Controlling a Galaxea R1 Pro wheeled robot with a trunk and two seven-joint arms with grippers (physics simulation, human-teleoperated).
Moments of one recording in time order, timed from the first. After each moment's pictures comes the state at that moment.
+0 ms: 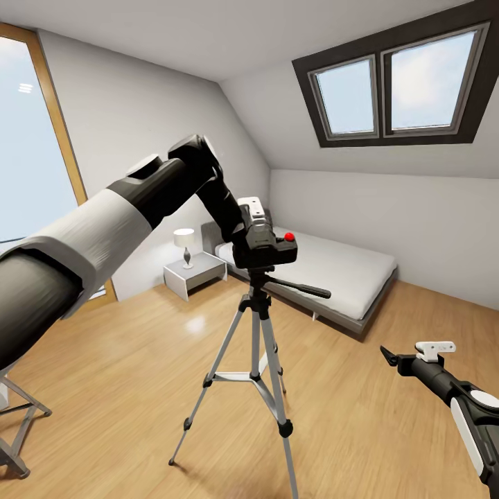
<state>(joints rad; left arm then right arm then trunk) -1.74 -0.06 -0.83 -0.67 -0.37 0.74 -1.53 -0.38 -0.29 -0.34 -1.15 -0.01 0.24 0.42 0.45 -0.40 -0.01</state>
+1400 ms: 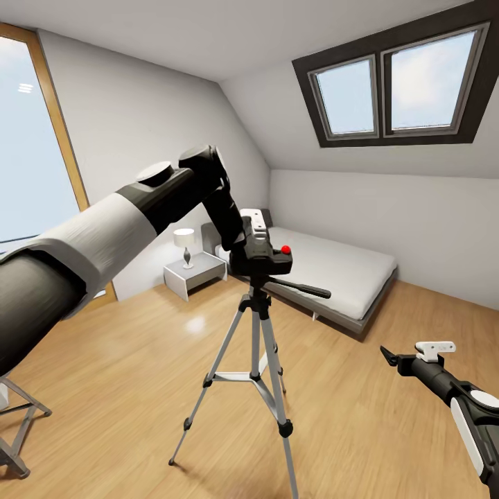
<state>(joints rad) -1.74 -0.07 -0.94 -0.67 -0.37 0.74 -1.53 -0.38 -0.29 -0.34 -1.15 -0.01 0.24 0.42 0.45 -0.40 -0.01</state>
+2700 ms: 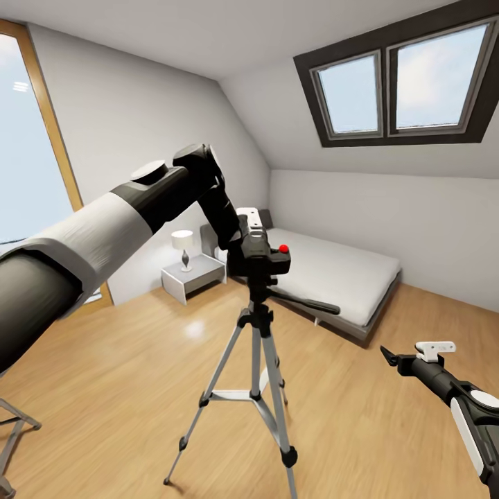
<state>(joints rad) -1.74 -0.05 -0.93 -0.67 -0.37 0.74 -1.56 -0.38 -0.29 -0.34 -1.15 -0.01 0.24 0.42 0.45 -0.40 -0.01</state>
